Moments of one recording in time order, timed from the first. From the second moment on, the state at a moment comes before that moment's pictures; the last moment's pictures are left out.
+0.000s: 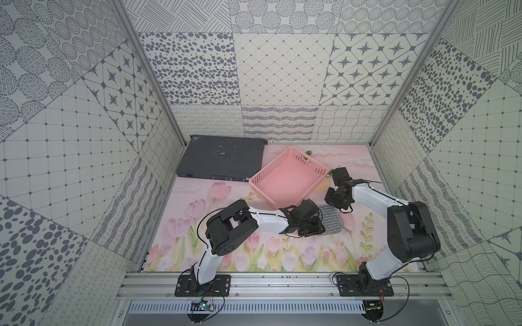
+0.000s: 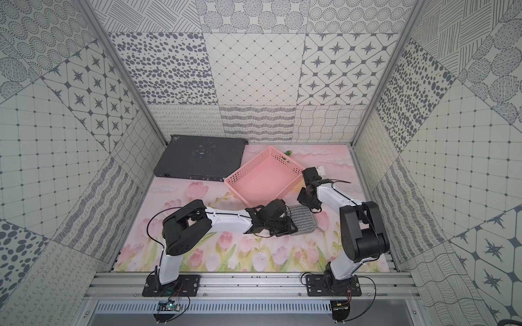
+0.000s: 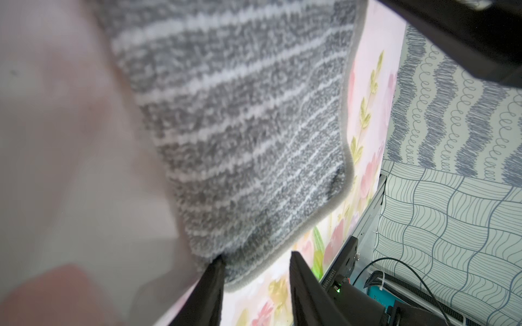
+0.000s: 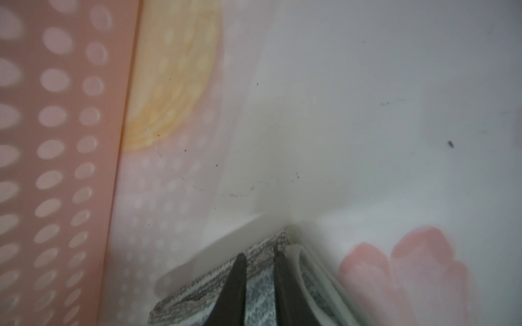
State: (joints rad) left arm -1.00 2.07 1.23 0.02 0.31 -1.10; right arm 0.22 1.62 0.98 -0.61 0.06 0.64
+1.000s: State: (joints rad) left arm -0.92 2.12 1.49 -0.12 0.29 -1.00; right arm 0.20 1.33 0.87 -0.66 0.00 0.61
